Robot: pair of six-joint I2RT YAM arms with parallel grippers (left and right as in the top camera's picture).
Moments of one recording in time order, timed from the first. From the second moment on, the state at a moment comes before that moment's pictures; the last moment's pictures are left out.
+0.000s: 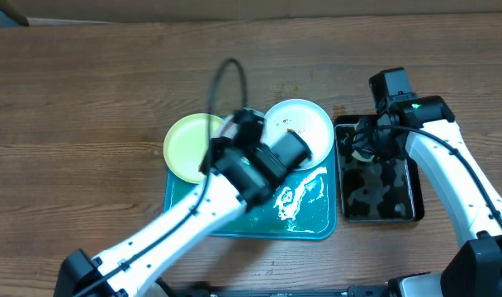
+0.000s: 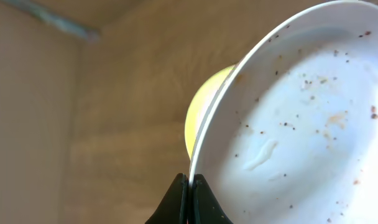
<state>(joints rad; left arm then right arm) -0.81 1.53 1.34 -1.21 -0.88 -0.54 0.16 1.58 1.26 -1.03 0.04 0.46</state>
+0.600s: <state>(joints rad) 0.08 1.53 1.39 -1.11 -0.16 -0.47 0.00 1.58 1.10 -0.87 -0.15 0.32</state>
